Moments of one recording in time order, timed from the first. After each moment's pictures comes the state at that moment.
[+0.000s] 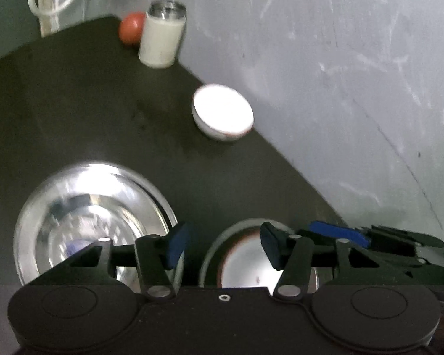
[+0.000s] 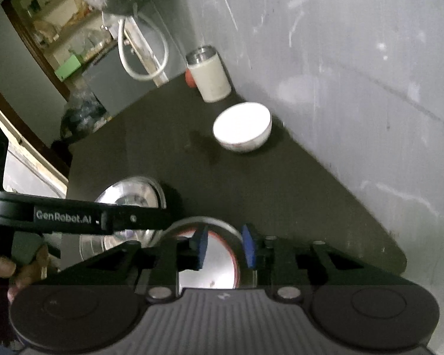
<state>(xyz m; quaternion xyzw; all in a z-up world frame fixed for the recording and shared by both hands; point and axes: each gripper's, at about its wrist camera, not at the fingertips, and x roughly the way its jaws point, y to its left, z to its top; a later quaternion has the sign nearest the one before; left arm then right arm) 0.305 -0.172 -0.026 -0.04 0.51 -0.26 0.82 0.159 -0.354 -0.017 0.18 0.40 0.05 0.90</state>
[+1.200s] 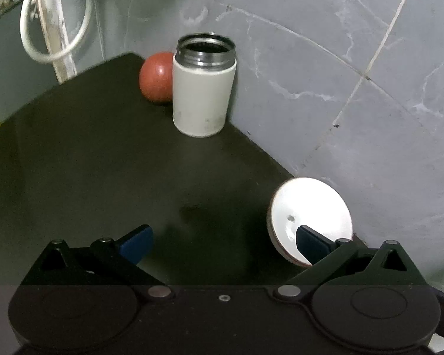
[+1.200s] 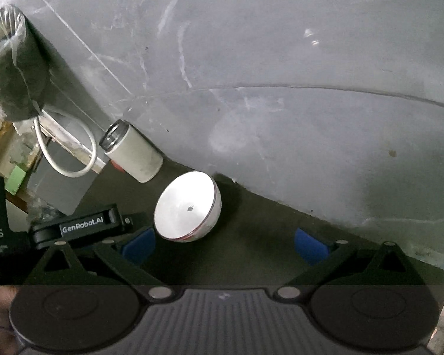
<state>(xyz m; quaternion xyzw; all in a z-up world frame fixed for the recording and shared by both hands) 0.446 -0.210 -0.058 0.04 0.48 -0.19 0.86 0.240 -0.386 -0.061 0.34 0.33 -0.11 0.87</state>
